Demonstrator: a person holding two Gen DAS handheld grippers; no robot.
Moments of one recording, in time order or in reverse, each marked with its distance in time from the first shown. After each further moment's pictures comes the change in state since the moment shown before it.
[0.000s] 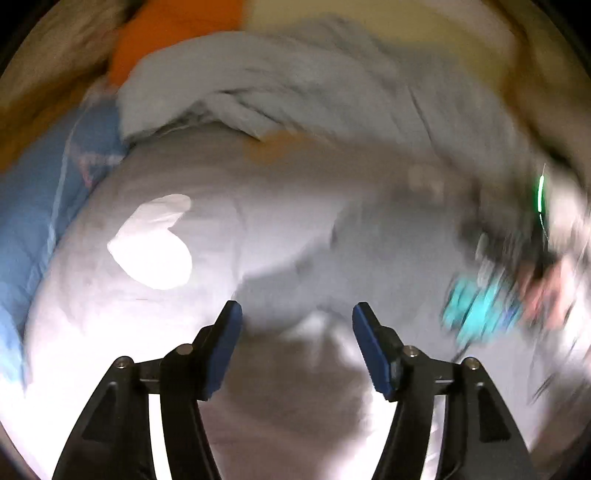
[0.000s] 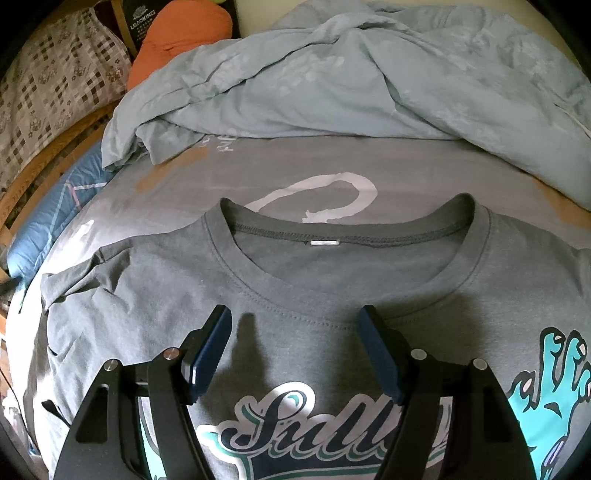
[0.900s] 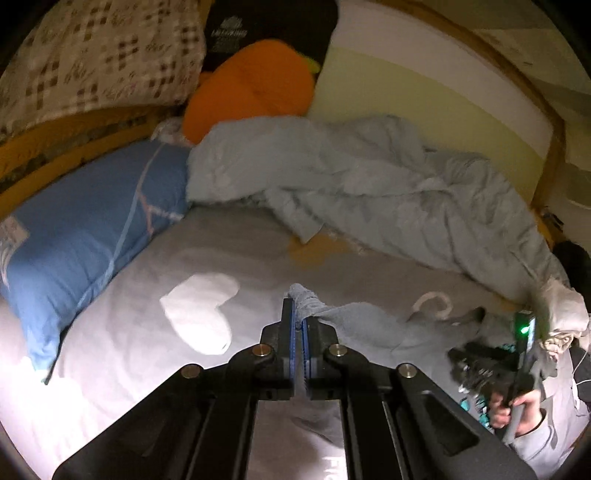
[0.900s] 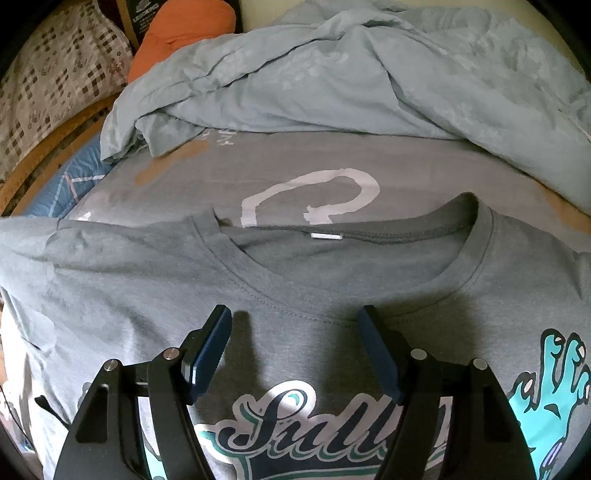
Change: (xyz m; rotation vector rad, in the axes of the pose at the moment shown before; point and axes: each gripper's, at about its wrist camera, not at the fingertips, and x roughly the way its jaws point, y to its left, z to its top) left arm -0.085 0.020 0.046 -0.359 -0.340 0.044; right arm 0.002 0.007 -0.003 -0.038 0.008 -0.023
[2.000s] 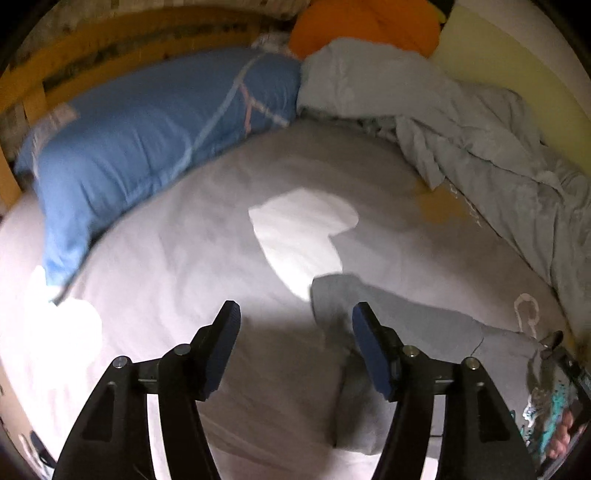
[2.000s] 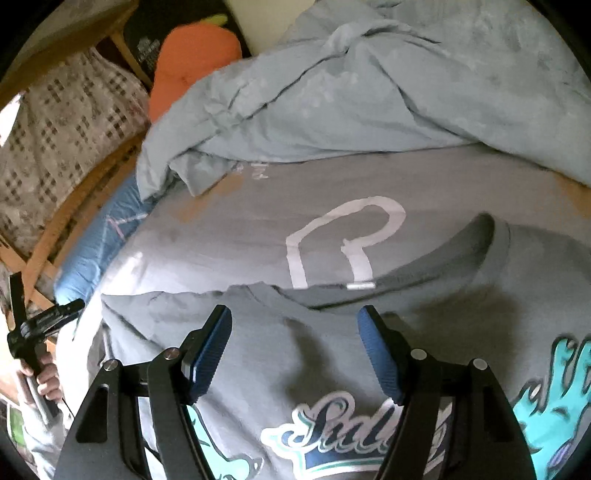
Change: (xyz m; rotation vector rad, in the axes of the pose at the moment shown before) left arm 0.092 0.097 -0.039 -0.272 0.285 0.285; right arm -0.023 -0.003 0.041 0.084 0.014 0.175
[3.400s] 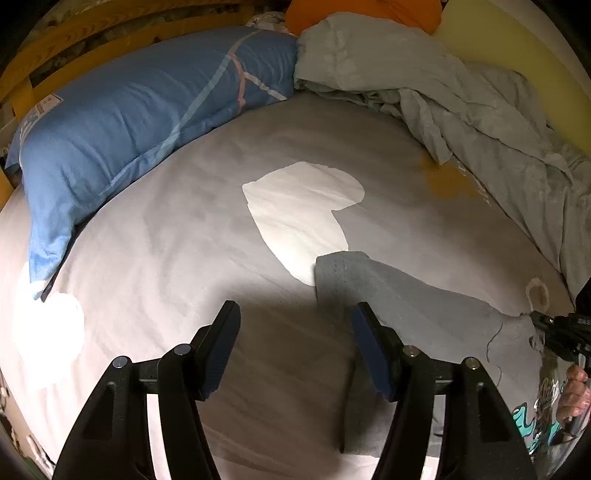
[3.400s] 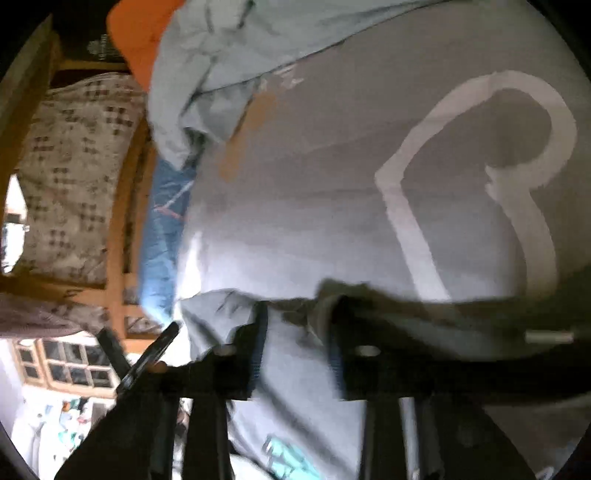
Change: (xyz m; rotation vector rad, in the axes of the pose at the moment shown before) left arm 0.017 -0.007 -0.006 0.029 0.055 0.020; right arm 0.115 -0.003 0.029 0.322 0.356 0.368
